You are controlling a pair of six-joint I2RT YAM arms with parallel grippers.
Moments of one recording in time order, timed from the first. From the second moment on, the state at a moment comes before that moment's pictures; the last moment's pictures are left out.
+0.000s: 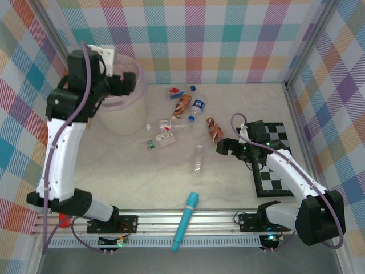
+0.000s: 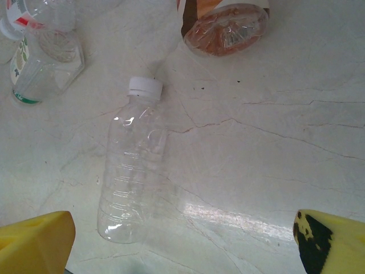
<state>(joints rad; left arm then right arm) -0.32 1.43 2.08 -1.10 -0.16 -0.01 0.27 1.17 0.79 -0.62 -0.40 0.47</state>
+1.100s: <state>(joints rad) -0.90 1.81 1.16 -0.36 -0.02 -0.64 0.27 1.13 0.76 -0.59 -0.31 0.50</state>
